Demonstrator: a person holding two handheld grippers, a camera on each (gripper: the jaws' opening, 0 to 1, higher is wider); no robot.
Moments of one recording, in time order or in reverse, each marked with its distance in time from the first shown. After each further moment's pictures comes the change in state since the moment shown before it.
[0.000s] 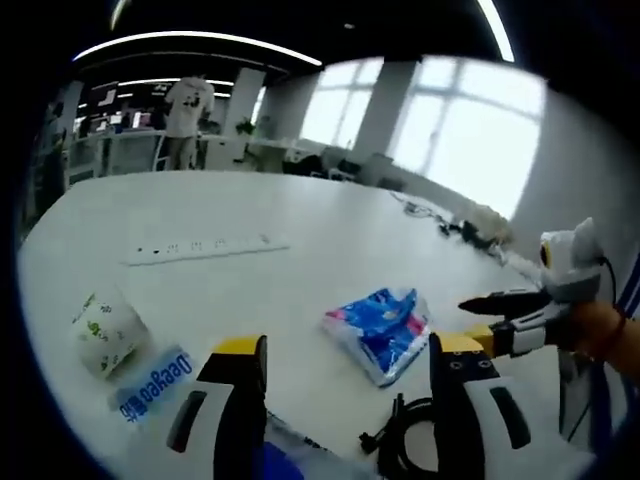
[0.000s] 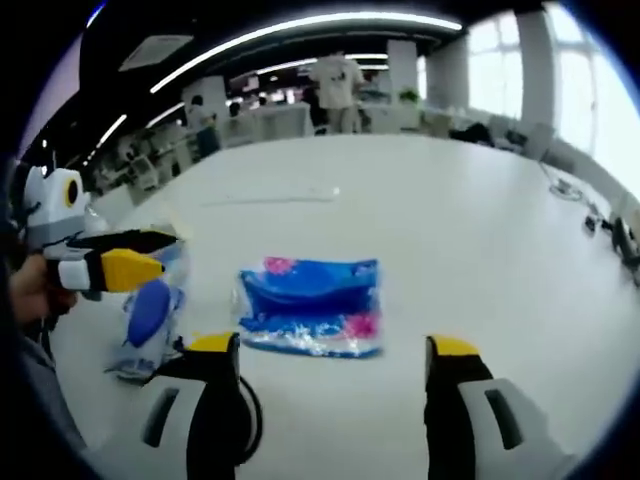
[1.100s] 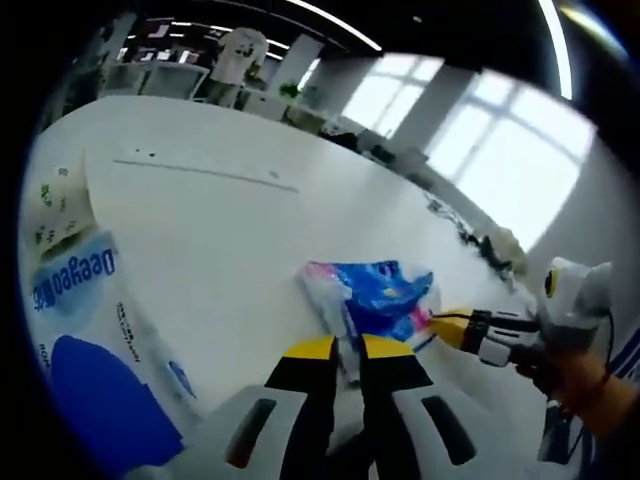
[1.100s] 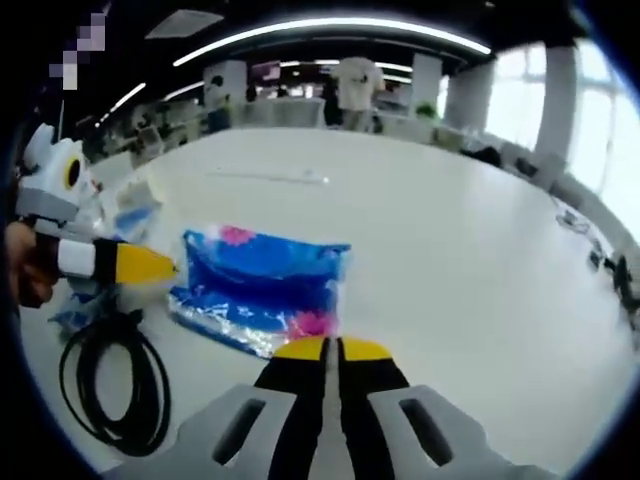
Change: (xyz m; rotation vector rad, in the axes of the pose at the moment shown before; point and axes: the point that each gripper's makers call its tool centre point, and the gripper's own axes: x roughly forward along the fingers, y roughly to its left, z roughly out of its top) left arm 0.060 -0.021 -0.052 -0.298 0.063 0.062; right arm 0.053 -0.054 -0.017 -0.158 -0.016 -0.045
